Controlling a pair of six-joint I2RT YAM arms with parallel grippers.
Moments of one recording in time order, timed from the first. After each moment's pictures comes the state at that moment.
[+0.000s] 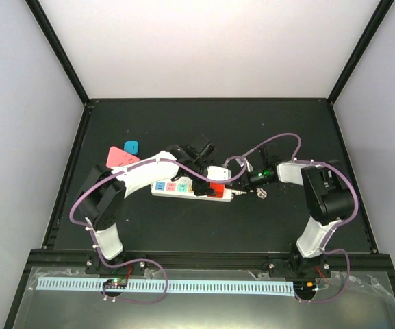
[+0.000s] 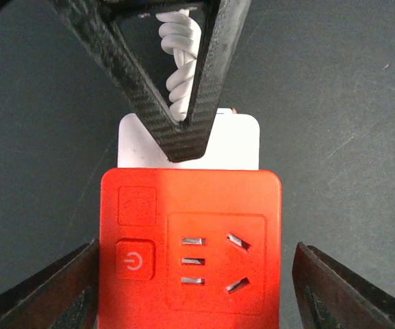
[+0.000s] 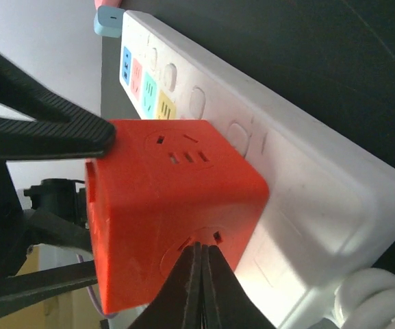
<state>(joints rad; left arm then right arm) -0.78 1.78 1.29 -0.63 0.30 0.78 0.27 1.75 0.81 -0.23 -1.08 0.27</state>
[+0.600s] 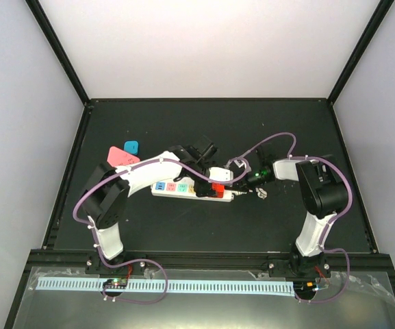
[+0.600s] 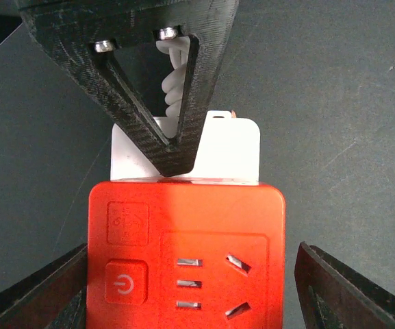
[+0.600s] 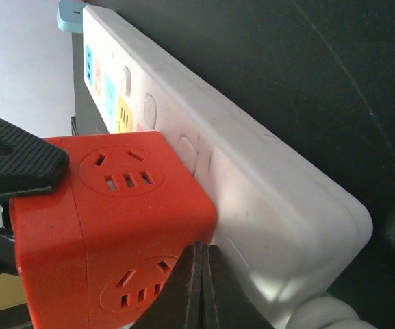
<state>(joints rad) -0.79 1.81 1.31 -0.63 0.30 0.77 0.29 1.84 0.86 -0.27 -1.02 0.23</state>
